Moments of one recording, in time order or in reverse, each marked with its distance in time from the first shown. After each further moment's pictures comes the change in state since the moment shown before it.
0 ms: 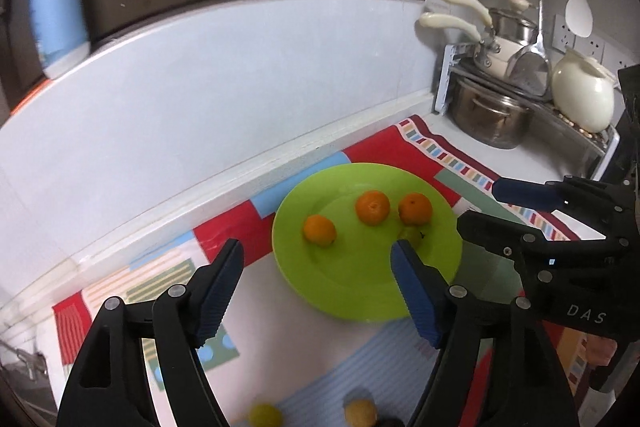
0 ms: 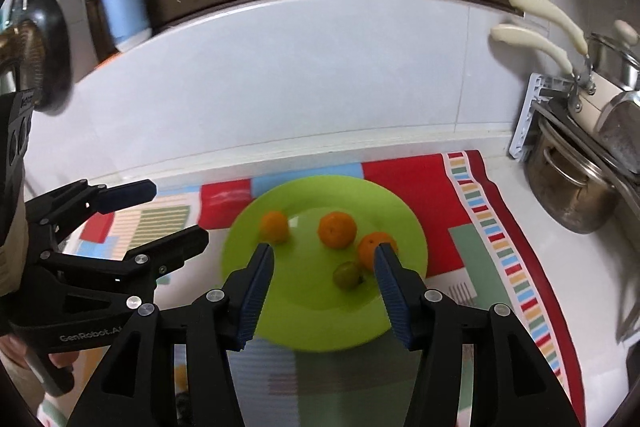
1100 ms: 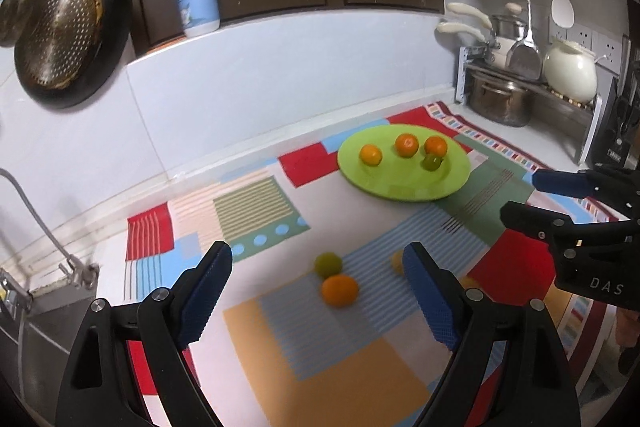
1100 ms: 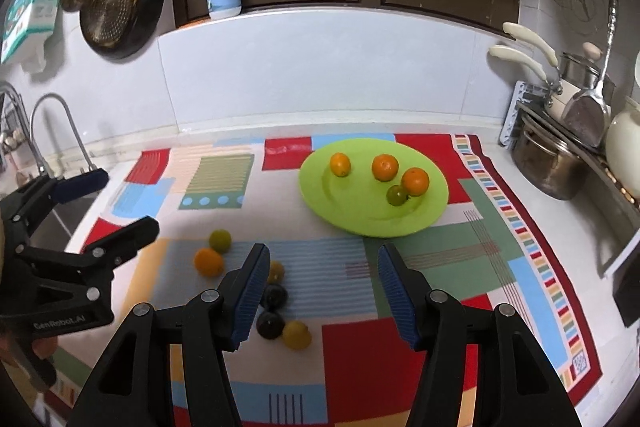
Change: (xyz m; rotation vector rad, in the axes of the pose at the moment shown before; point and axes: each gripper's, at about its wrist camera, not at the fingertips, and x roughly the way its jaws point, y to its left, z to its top) left arm -0.120 0.019 -0.129 -0.035 -0.076 0.160; right arm -0.083 0.088 -0.102 -0.101 -0.024 -0.060
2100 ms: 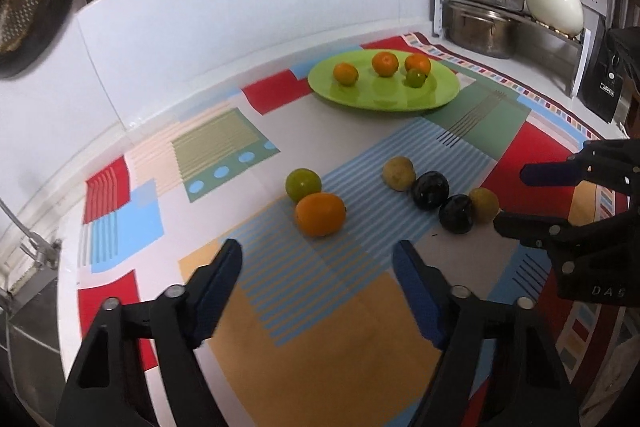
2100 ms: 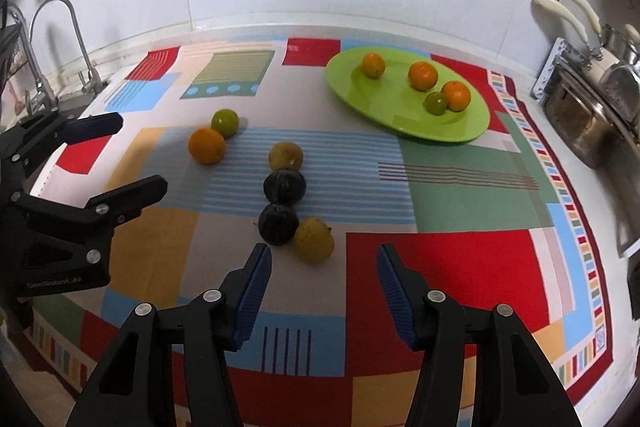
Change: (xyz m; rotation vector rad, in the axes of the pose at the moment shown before) left arm 0.052 -0.011 -0.051 0.082 0.154 -0.092; right arm 0.048 0.017 -0.054 -0.091 0.231 0.041
